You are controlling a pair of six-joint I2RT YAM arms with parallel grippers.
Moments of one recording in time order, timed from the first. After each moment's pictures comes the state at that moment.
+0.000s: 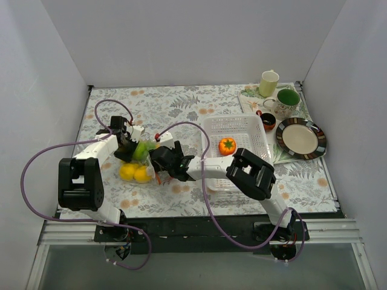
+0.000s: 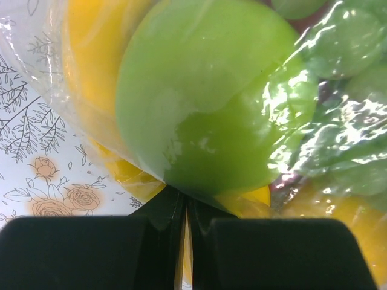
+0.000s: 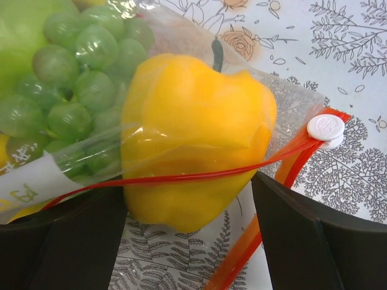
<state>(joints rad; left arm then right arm) -0.03 1.55 0.96 -0.63 0.06 0.40 1.17 2.13 1.42 0.02 0.56 0.48</state>
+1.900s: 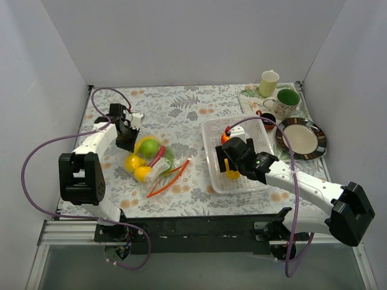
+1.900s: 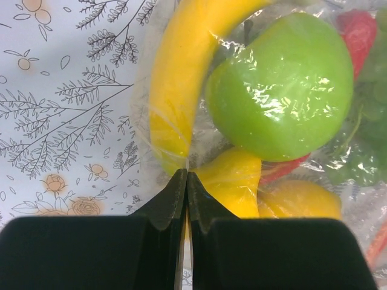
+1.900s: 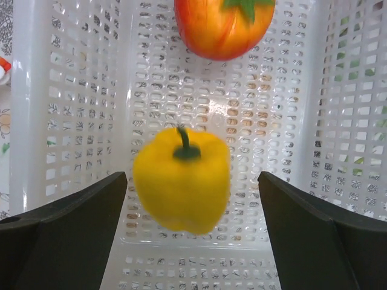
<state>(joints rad) -0.03 1.62 1.15 -0.74 0.14 0.32 0.87 1.20 0.81 -0.49 0.47 0.41</state>
